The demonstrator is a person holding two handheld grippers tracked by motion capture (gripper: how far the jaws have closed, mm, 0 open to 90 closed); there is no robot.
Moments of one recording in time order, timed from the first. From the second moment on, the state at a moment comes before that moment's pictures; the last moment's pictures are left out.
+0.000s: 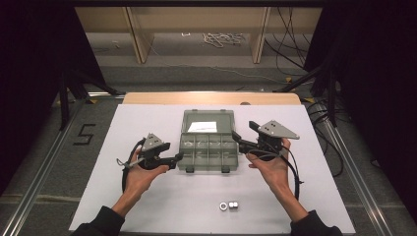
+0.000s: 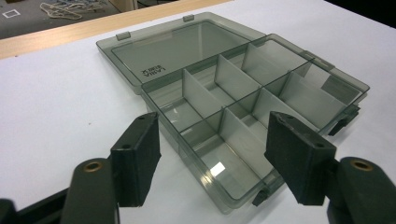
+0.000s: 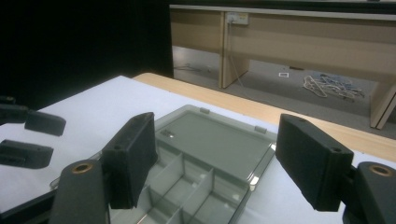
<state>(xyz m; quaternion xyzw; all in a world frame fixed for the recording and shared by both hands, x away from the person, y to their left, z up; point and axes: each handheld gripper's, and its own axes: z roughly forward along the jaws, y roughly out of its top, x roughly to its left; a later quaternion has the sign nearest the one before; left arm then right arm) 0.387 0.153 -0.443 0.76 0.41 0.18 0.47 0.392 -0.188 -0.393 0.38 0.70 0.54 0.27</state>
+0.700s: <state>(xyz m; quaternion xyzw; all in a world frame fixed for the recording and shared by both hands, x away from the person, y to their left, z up) 0.364 0.141 -0.435 0.78 0.36 0.16 0.49 0.347 -0.203 -0.401 0.37 0.70 0.55 0.27</state>
